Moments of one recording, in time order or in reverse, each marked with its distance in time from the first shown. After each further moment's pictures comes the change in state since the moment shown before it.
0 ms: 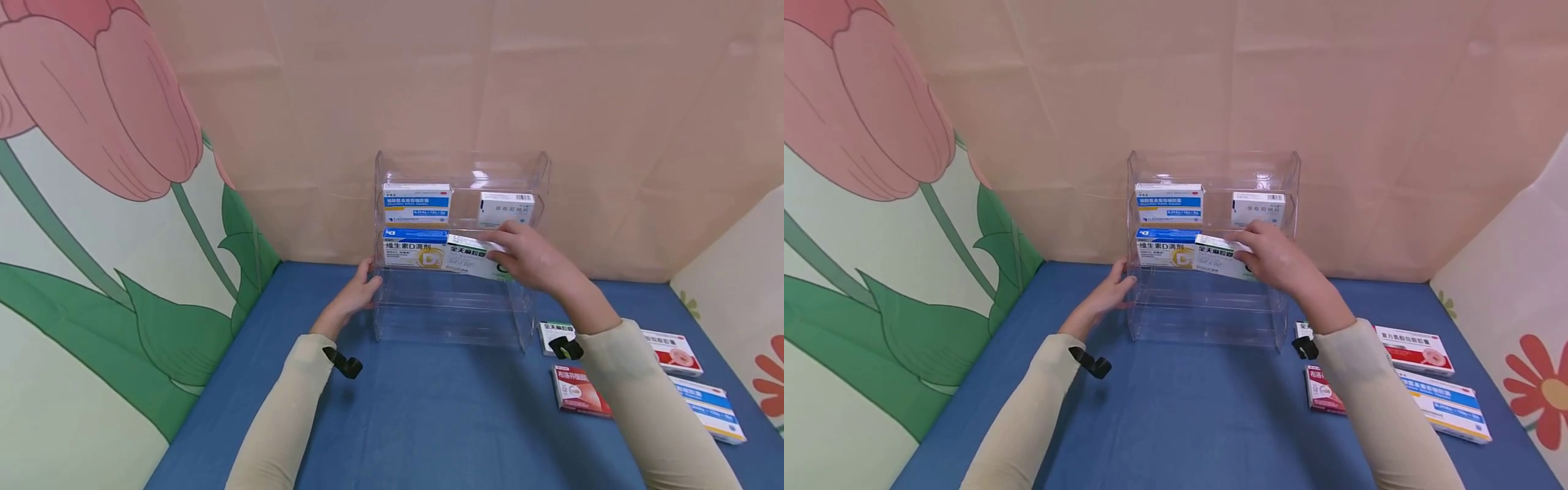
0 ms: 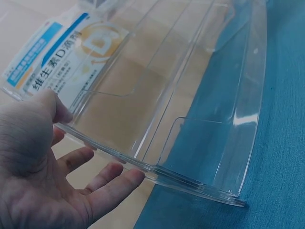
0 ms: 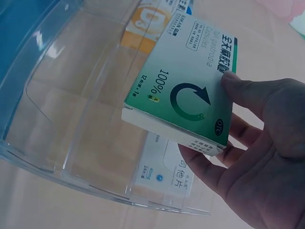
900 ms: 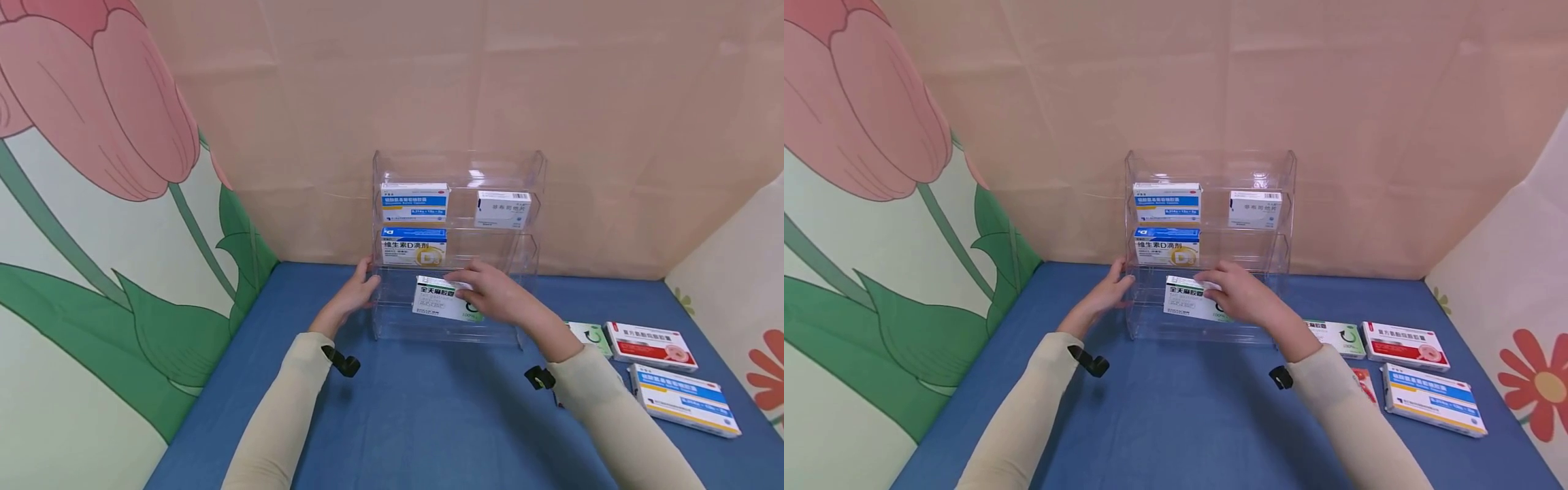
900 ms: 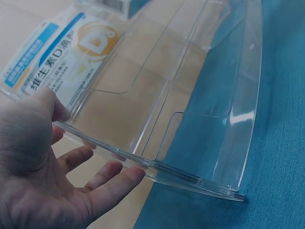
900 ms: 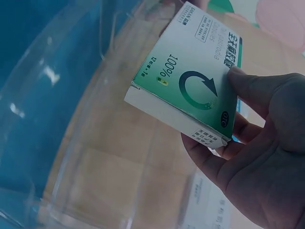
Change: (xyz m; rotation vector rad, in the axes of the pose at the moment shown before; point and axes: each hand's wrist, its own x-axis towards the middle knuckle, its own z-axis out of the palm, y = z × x) left_hand 0.001 0.000 -0.002 0.010 -0.023 0.016; right_hand -0.013 -0.026 0.060 0.124 -0.130 -0.009
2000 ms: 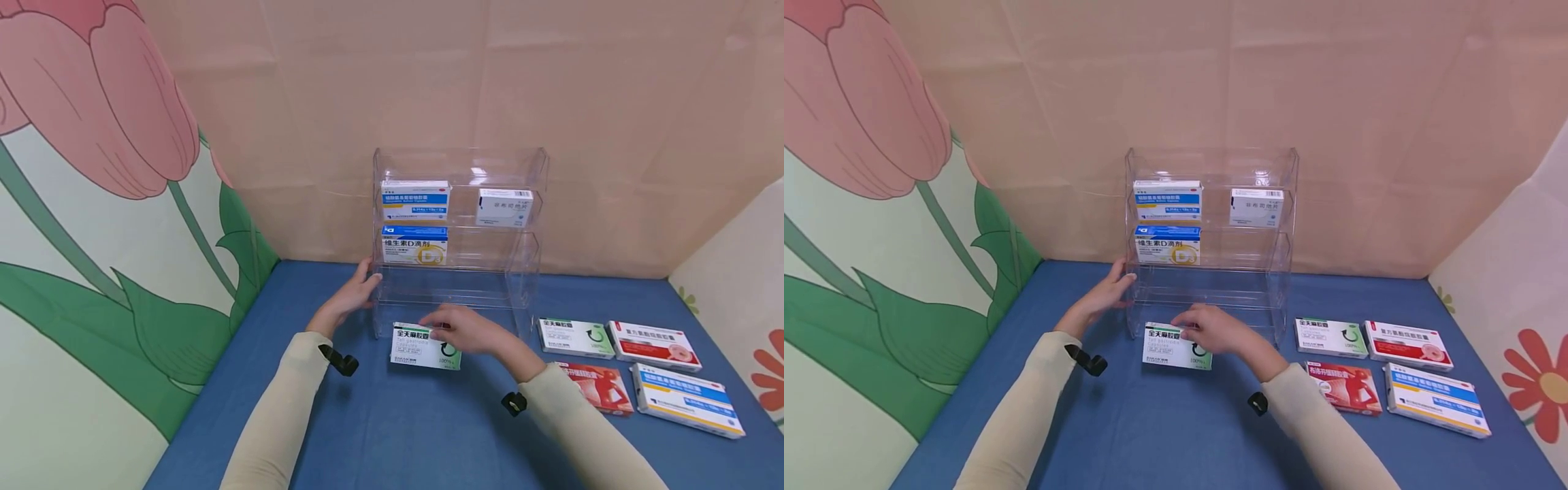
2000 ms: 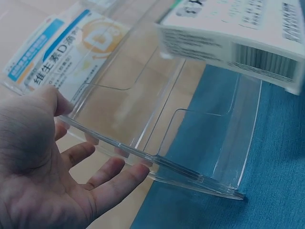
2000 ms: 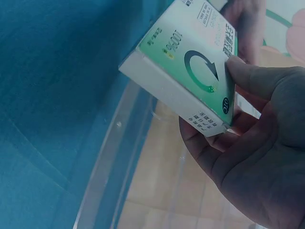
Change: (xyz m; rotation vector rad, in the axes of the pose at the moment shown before) left_hand -0.005 -0.001 -0.001 -0.012 -0.052 0.023; right_hand 0.000 -0.001 0.076 0.207 -0.260 -0.017
